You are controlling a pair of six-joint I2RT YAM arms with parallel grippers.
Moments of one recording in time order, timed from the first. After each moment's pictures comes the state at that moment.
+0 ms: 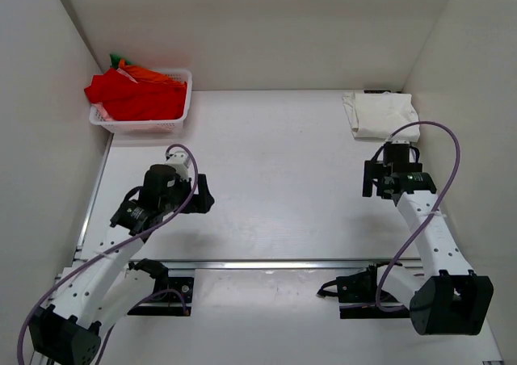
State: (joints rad) left arm -0.41 0.79 0.70 -0.59 0.07 -0.32; right arm 0.00 1.04 0.87 -0.77 0.33 0.04
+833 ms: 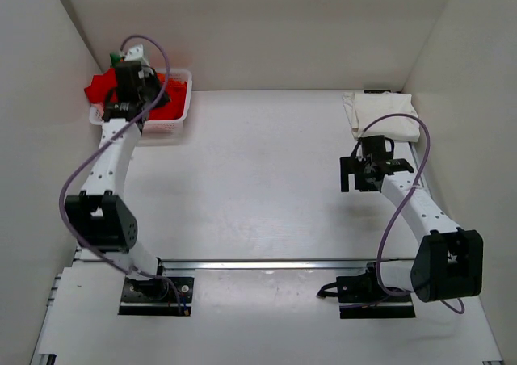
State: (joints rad) left arm -0.04 1.51 1.45 -0.42 0.05 -0.32; right arm 0.11 1.25 0.88 -0.66 0.17 0.06
